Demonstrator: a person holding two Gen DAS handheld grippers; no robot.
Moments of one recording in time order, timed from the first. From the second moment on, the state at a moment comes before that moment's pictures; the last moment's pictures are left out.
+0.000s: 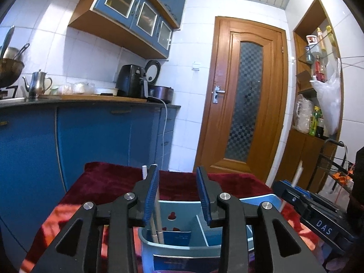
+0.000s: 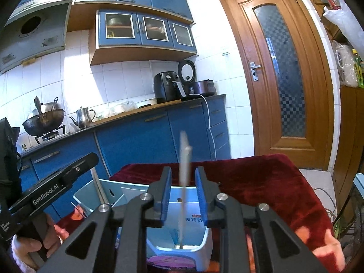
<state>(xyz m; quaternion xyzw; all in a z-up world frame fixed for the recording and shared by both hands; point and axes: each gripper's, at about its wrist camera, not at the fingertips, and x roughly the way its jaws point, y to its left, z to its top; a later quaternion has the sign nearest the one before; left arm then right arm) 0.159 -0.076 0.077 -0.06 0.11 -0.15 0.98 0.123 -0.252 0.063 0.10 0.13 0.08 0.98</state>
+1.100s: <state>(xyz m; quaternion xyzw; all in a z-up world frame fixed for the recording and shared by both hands) 0.079 -0.047 0.121 -0.05 0.20 -0.18 0.96 0.024 -0.254 0.122 0.13 0.16 0.10 0.97</state>
